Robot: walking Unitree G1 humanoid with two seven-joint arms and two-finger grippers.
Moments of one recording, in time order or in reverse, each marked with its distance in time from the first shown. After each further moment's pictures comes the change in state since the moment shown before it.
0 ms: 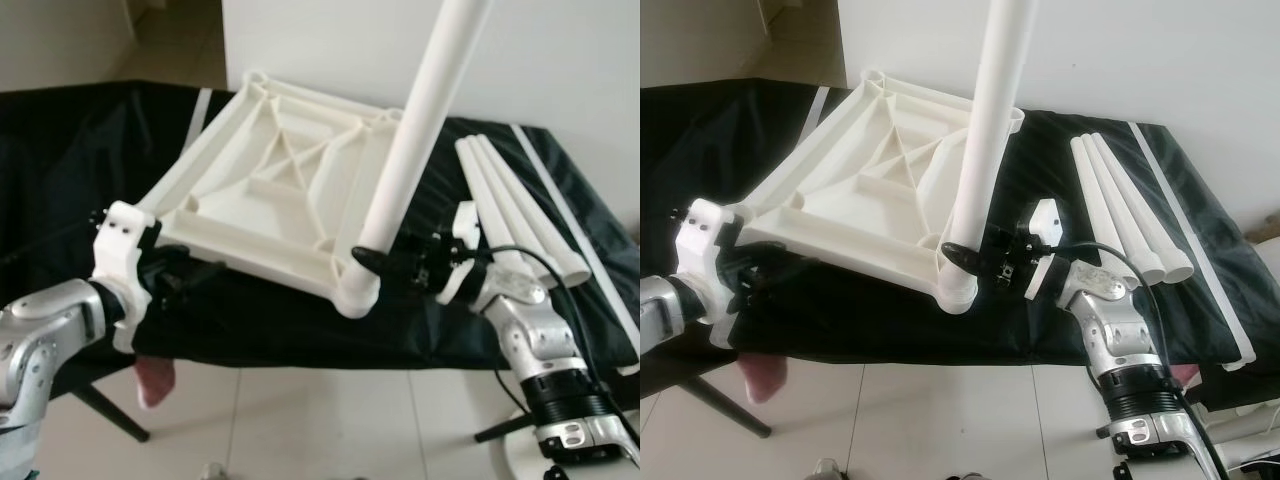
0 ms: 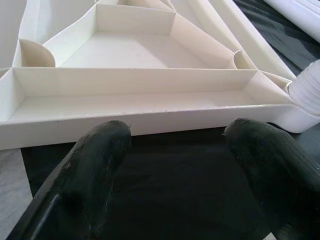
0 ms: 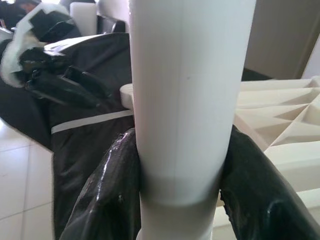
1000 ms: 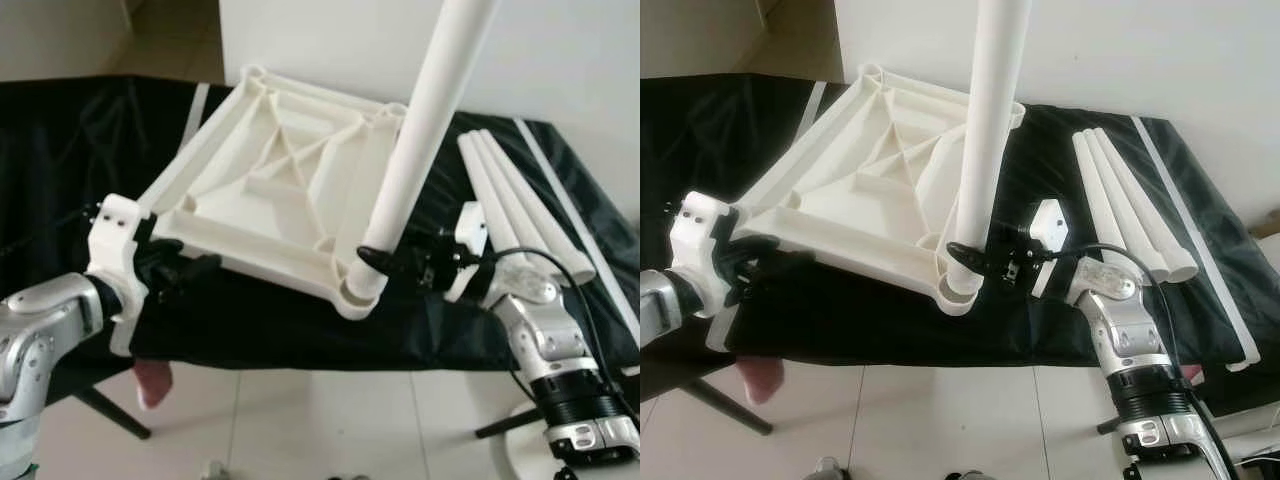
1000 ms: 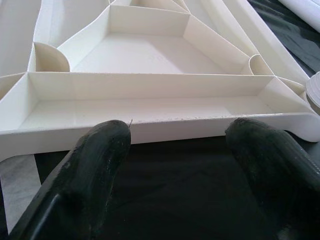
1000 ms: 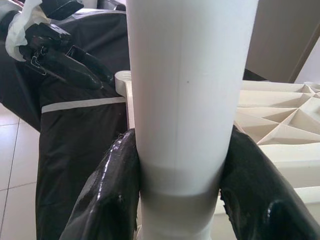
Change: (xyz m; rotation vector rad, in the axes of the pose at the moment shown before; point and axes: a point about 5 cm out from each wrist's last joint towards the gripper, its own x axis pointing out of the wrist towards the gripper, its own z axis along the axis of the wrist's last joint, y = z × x) left arm 0.000 0.003 0.005 0.000 -0.004 0.034; right arm -0.011 0.000 0.008 -0.101 0.044 0.025
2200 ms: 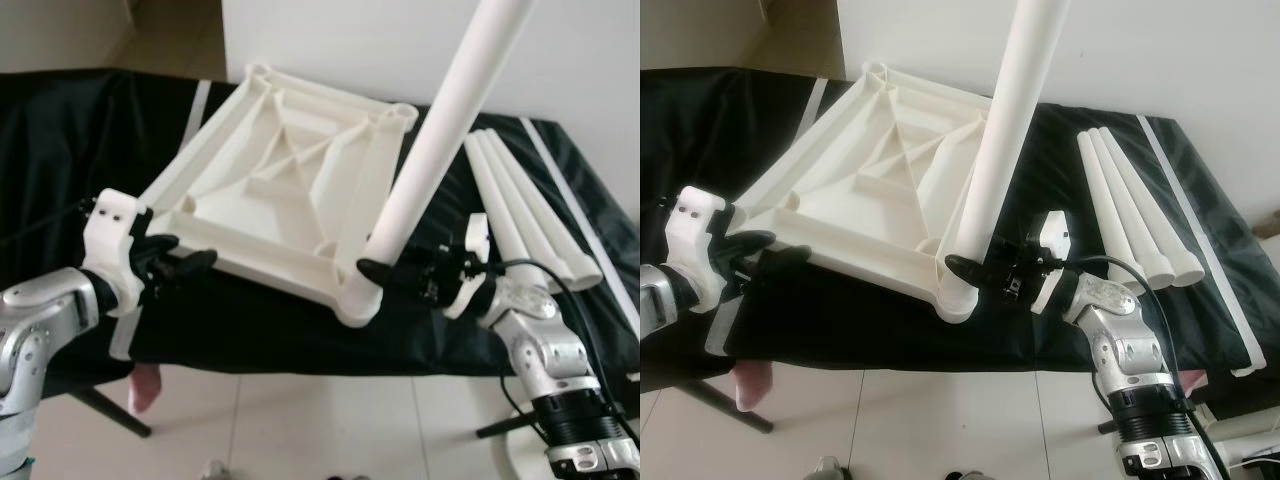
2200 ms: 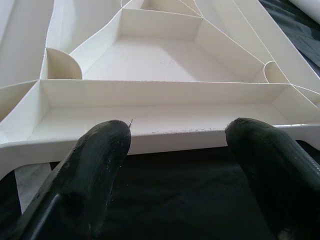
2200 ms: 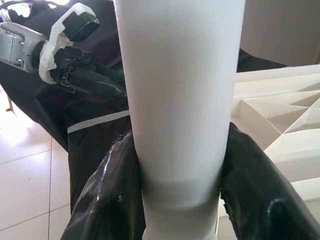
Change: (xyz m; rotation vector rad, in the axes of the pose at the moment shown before) left arm -0.001 0.004 0.004 0.011 0.003 0.013; right arm -0.005 0.016 -0.011 0.186 -0.038 0.047
